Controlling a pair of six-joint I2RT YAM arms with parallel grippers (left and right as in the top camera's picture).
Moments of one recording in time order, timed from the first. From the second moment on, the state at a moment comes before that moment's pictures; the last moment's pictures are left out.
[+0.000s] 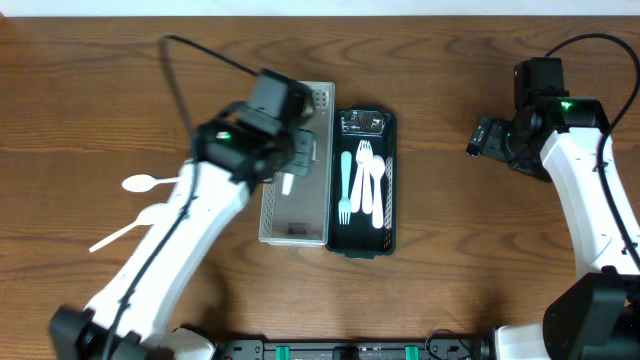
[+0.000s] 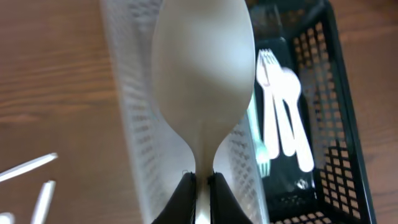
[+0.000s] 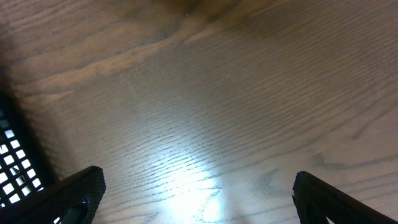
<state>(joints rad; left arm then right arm) -0.50 1.53 1.41 -0.96 -0.02 -0.24 -0.02 1.61 1.37 -1.08 0.12 0.40</state>
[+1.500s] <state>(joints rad) 0.32 1.31 1.47 -1.33 -0.27 -0.71 -0.02 1.61 1.37 -1.11 0.12 0.35</state>
